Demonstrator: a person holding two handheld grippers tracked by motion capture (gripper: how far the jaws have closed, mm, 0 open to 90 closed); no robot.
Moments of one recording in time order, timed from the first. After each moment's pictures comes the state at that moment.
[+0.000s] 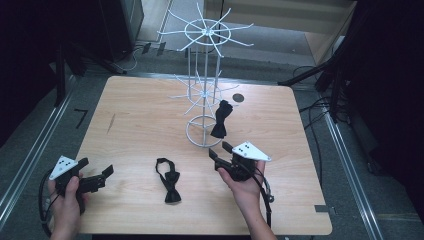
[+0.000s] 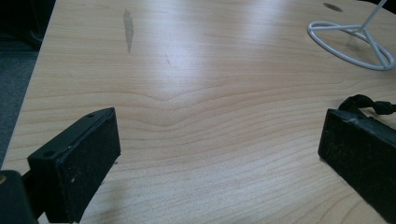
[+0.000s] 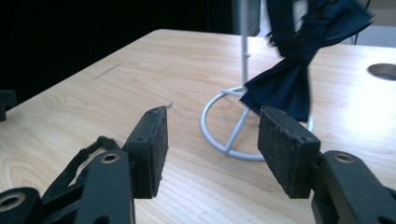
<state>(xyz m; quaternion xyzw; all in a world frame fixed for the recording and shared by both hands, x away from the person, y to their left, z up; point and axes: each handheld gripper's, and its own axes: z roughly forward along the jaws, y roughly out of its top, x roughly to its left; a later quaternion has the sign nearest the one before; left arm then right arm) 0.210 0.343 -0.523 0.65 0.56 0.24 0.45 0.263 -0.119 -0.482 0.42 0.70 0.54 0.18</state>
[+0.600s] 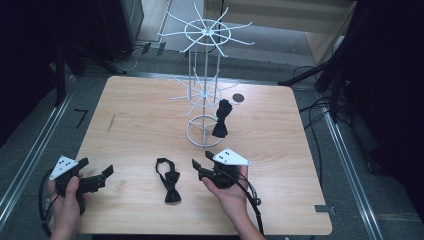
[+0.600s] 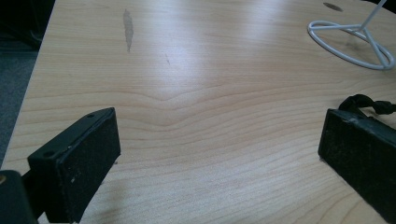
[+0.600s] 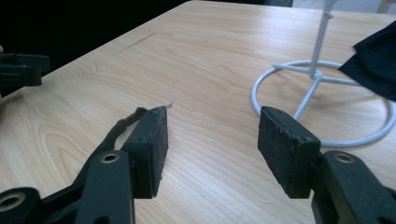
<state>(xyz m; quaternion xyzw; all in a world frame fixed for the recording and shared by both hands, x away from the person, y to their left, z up) 0.210 0.343 -0.523 0.66 0.56 0.24 0.45 0.252 -0.081 -0.499 0.39 0.74 0.53 0.14</state>
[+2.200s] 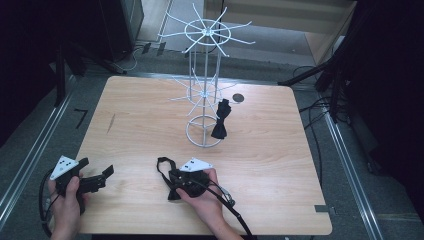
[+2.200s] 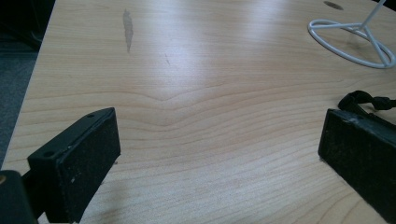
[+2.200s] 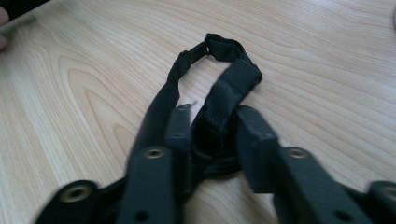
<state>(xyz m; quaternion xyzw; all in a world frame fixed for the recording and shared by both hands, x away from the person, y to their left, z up) 0.210 0.342 -0.523 0.66 0.56 0.25 0.44 0.247 -0.009 -0.541 0.36 0.81 0.46 0.08</state>
